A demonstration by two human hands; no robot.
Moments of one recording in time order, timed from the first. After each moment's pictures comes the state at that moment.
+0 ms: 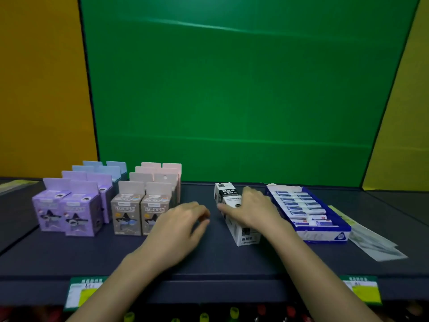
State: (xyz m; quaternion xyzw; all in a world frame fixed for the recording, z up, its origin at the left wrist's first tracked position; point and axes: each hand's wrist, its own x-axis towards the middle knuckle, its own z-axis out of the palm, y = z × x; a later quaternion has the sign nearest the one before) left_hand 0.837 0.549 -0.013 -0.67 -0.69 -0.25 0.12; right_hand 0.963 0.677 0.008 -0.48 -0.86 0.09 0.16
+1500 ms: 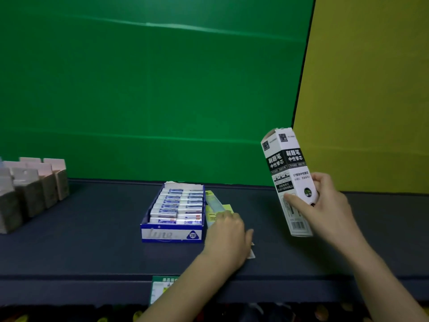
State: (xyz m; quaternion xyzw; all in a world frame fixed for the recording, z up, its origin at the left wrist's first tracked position) left_hand 1.167 0.757 -0.025 -0.60 -0.78 -0.17 0.07; right_hand 1.318 0.815 0.031 -0.45 -0.76 0.18 0.43
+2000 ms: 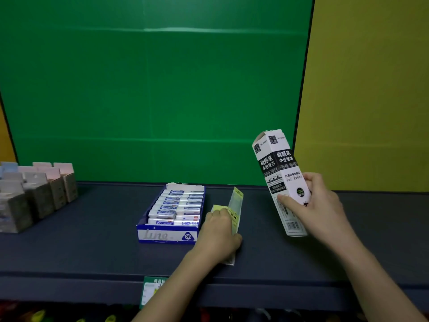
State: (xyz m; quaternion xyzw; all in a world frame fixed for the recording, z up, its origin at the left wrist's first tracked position) left_hand 1.153 0.775 -0.028 -0.55 -0.80 -0.22 -0.01; right_hand 1.317 0.839 0.023 -0.42 -0.78 0.21 0.41
